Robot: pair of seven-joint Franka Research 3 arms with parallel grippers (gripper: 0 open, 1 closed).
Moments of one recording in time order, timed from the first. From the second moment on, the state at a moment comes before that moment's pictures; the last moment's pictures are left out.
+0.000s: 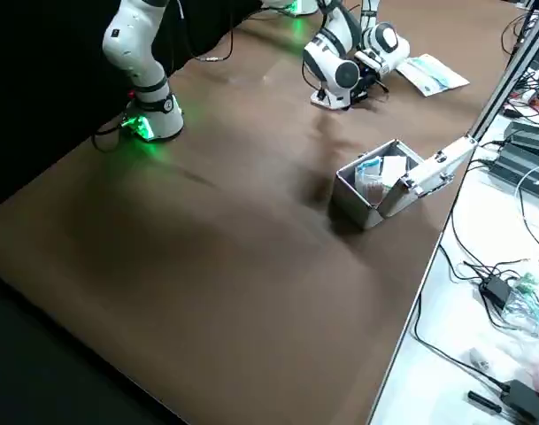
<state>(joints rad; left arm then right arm) -0.30 1.16 -0.43 -1.39 -1.20 2.16 2.38 0.50 0.58 0.00 -1.90 1.09 2.05 -0.25</state>
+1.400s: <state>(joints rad) -0.23 1.15 -0.41 -1.37 -1.16 2.11 2.38 0.55 0.59 0.01 -1.88 1.16 2.07 -0.25</state>
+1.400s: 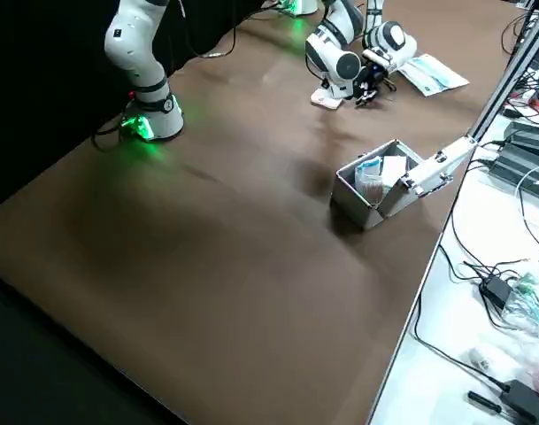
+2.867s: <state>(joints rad) -0.14 0.69 -0.05 -1.35 -0.58 1.81 2.18 0.66 0.70 0.01 -1.83 1.20 2.26 -0.25</state>
